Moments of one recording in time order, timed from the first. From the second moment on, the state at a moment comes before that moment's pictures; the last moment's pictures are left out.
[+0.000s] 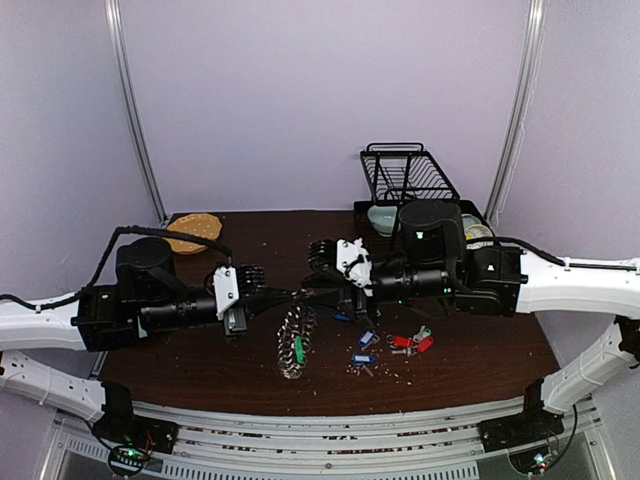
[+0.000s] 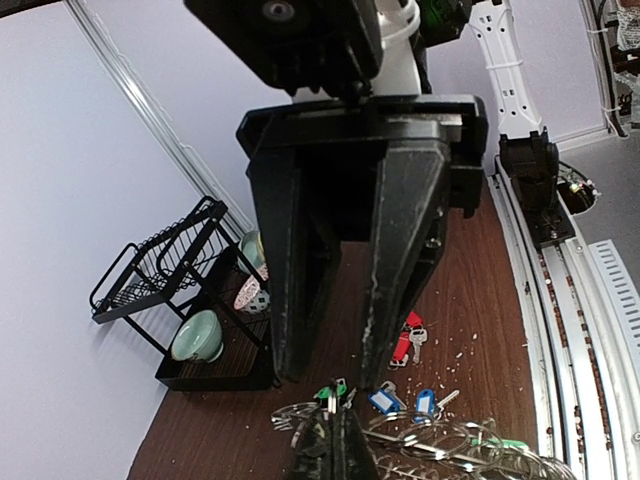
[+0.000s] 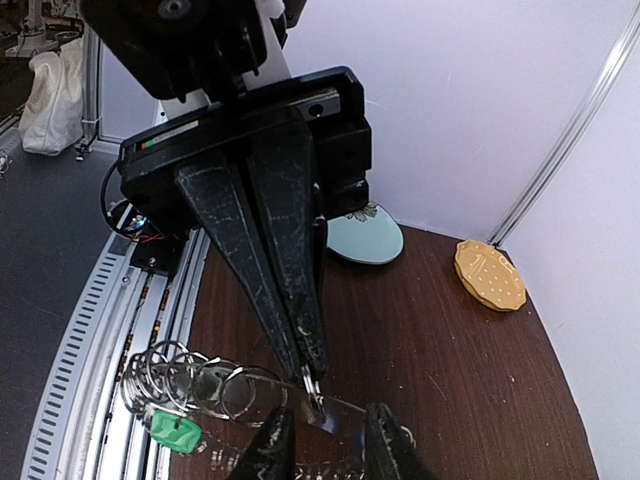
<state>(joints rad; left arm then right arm) -1.16 0.98 0.76 0.08 0.09 0.51 1.14 1.36 1.14 -0.06 -0.26 -0.42</state>
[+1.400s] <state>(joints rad) -1.16 1.00 0.69 0.31 0.23 0.37 1.12 1.33 0.83 0.68 -0.47 -0.04</state>
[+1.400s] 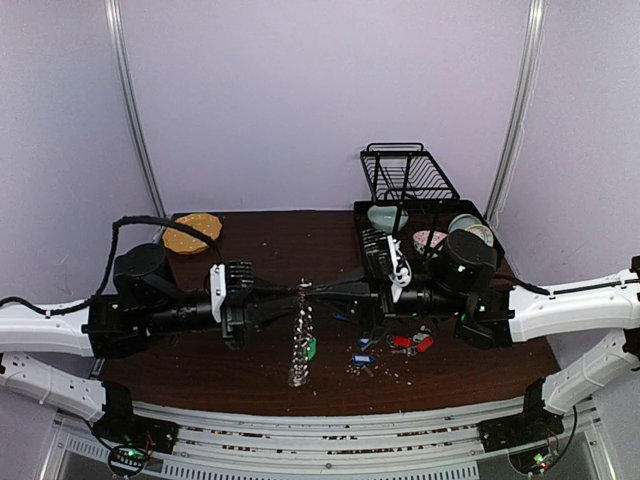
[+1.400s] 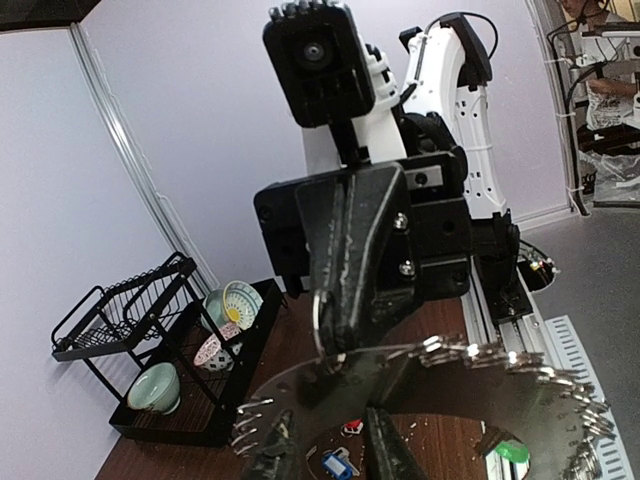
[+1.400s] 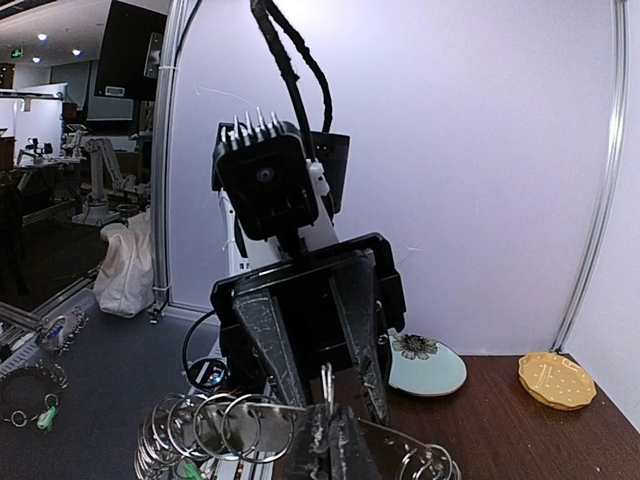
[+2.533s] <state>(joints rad) -1.16 1.01 0.73 0.34 0.25 0.36 1.12 1.31 0.88 0.53 -0.45 -0.16</state>
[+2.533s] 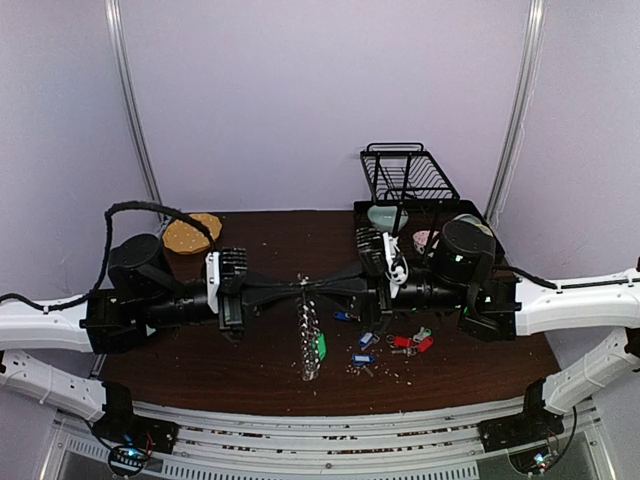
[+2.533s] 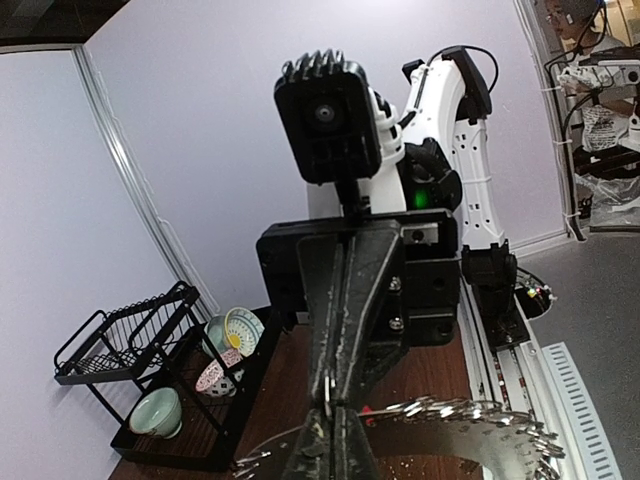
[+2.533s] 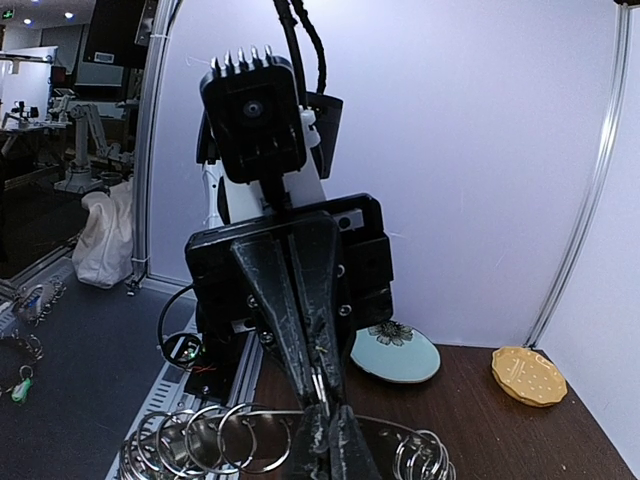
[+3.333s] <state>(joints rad) -1.16 1.02 0.74 0.30 0.20 0.40 1.12 1.29 0.89 0.41 -0.42 -0.21</state>
